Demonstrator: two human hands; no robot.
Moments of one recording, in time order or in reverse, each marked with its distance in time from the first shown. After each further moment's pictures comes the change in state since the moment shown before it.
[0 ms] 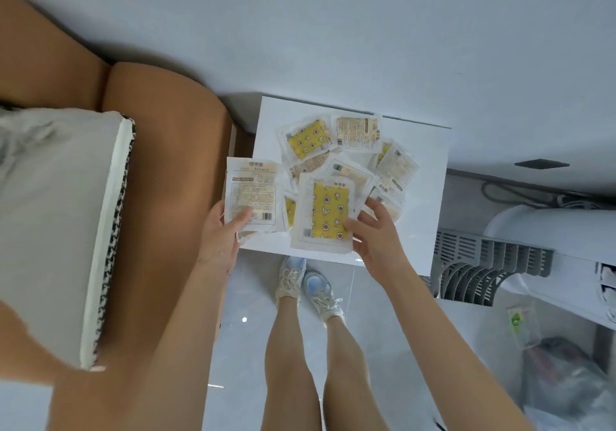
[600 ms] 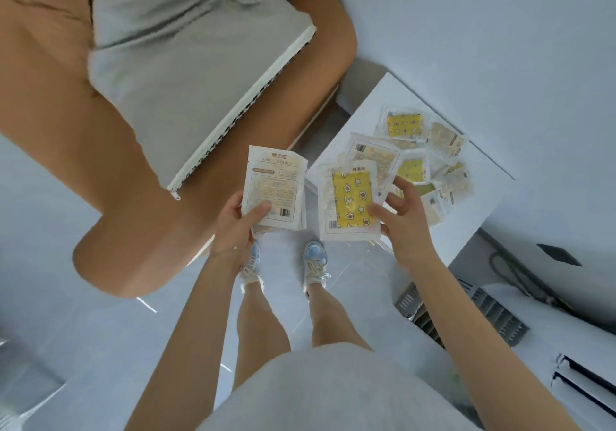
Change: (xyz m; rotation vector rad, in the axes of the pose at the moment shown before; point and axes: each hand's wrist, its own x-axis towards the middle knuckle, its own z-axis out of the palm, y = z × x) left_hand -0.174 -0.067 -0.112 -0.456 0.235 0.051; right_hand -0.107 0.029 0.073 -0.657 -0.242 -0.113
